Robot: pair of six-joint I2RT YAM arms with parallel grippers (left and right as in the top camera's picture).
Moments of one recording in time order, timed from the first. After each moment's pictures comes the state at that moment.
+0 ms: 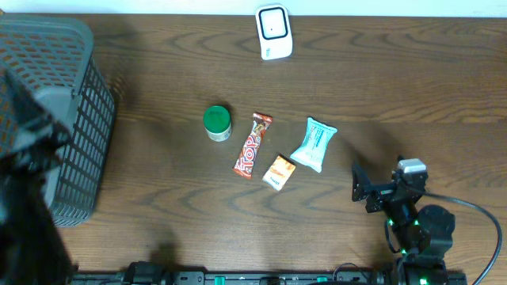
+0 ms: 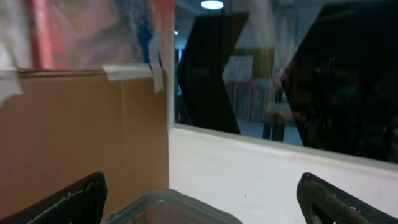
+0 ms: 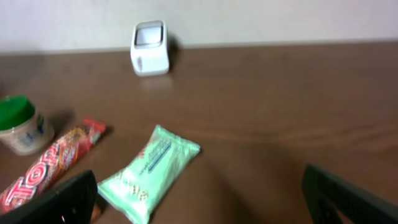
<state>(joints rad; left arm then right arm) -0.08 0.70 1.41 -0.43 -0.53 0.09 -0.04 0.29 0.20 -0.19 -0.25 0.07</state>
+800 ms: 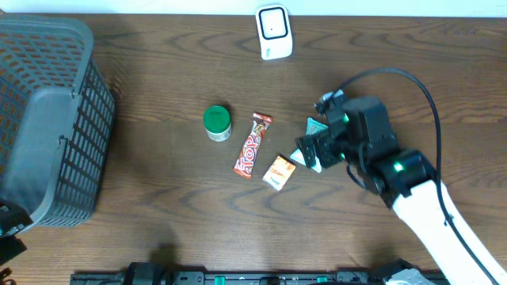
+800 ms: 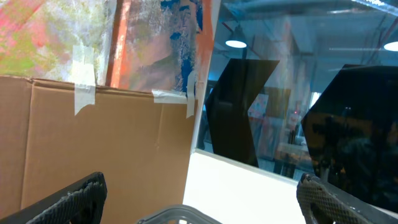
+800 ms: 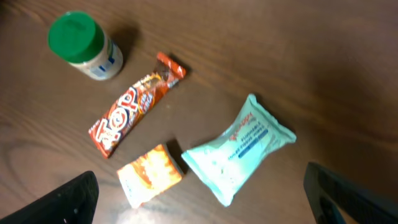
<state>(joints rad) -0.08 0.49 1.41 -0.46 -0.62 0.09 0.42 1.22 1.01 -0.63 -0.09 0.07</state>
